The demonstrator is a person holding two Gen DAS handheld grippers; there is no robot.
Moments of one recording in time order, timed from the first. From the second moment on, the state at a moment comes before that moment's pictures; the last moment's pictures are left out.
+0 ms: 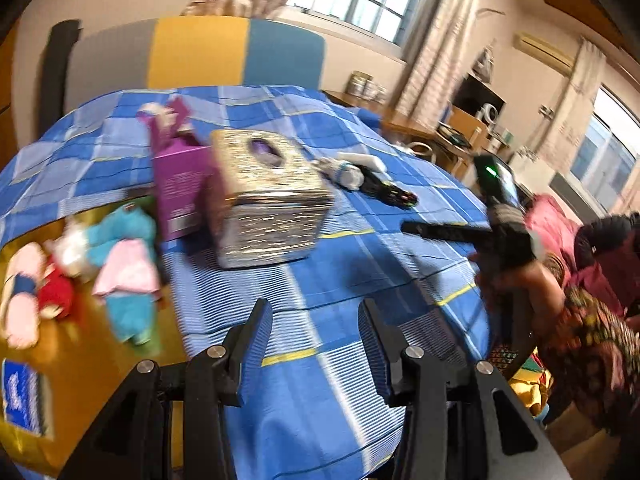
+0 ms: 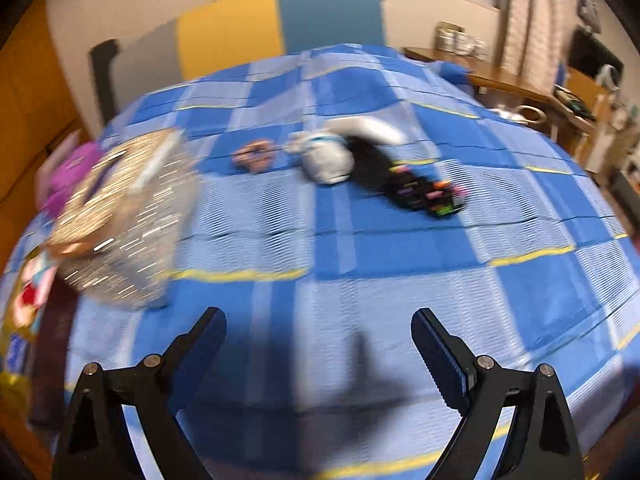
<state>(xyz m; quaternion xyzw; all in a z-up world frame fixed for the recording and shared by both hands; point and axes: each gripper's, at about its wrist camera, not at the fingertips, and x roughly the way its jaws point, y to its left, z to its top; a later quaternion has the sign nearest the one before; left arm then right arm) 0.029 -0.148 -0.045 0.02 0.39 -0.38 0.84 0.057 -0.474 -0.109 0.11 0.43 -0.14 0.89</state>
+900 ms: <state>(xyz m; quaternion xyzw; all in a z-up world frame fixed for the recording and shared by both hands) 0.054 -0.286 -0.039 0.07 0.40 -0.44 0.80 0.158 -0.588 -0.153 0.09 0.55 -0.14 0.82</state>
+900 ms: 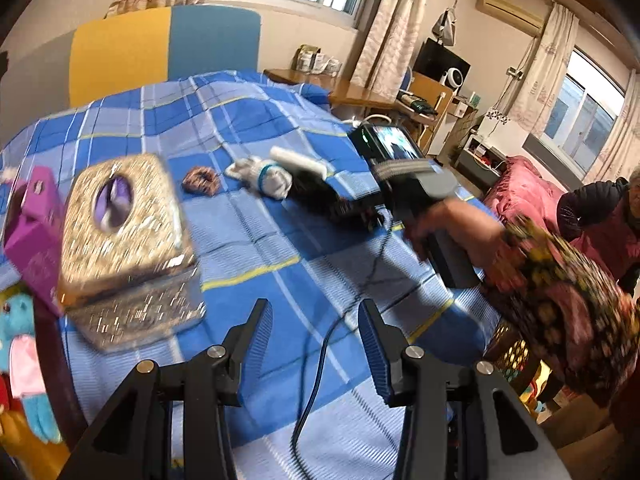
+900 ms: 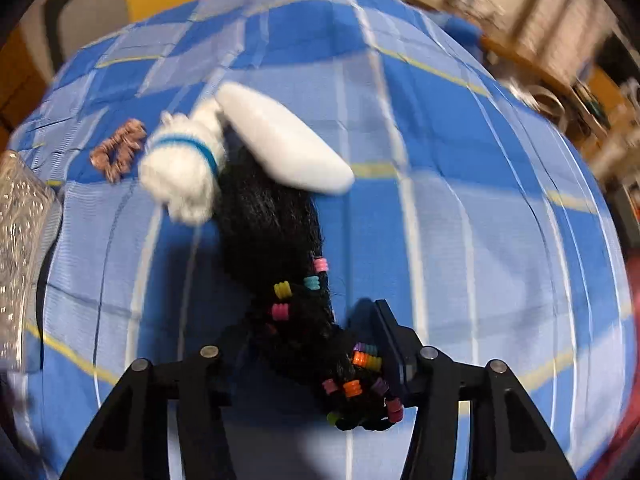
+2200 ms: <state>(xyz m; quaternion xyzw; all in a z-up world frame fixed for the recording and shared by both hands) 0.268 -0.476 -0.142 0.03 0.51 -0.30 0.81 0.078 -0.626 -0.141 0.29 0.49 -0.17 0.81</state>
